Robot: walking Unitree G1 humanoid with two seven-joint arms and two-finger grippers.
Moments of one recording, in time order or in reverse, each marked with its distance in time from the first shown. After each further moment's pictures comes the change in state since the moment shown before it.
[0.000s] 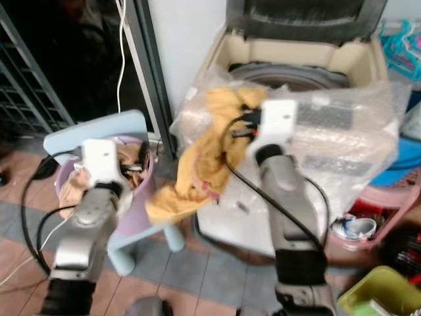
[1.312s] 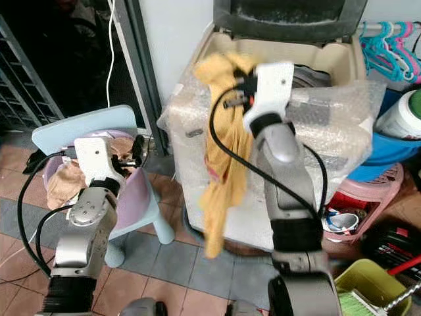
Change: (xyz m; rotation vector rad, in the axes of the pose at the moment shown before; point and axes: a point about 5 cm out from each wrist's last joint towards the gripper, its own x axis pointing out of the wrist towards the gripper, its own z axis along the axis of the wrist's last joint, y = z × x) left arm -0.004 0.003 -0.012 -0.089 0.003 0.026; right arm 0.039 0.029 0.062 -0.095 -0.236 0.173
